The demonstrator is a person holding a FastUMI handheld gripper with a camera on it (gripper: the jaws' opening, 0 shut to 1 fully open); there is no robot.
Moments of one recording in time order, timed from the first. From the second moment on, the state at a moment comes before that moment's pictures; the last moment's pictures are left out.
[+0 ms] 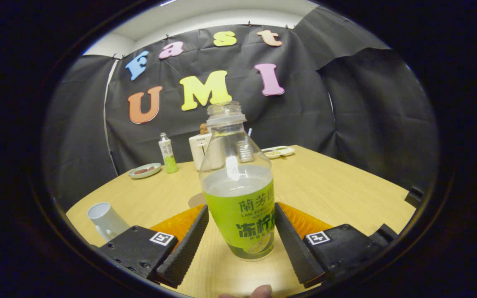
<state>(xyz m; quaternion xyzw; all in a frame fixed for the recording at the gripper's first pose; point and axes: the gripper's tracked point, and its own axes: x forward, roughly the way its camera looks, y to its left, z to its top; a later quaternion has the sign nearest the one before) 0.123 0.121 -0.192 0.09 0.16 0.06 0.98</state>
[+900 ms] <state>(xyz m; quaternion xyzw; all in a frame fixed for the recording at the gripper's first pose) 0.126 0.124 -0.166 0.05 0.16 0.06 0.98</state>
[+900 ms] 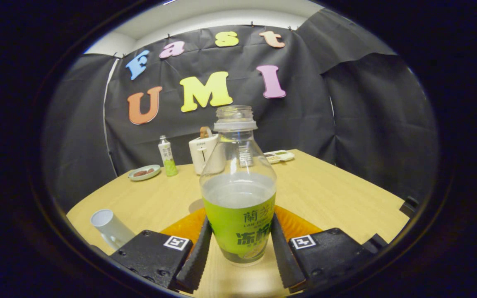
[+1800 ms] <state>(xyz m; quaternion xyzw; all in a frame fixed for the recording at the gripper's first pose) 0.119 0.188 -0.092 -0.25 0.08 0.10 0.96</state>
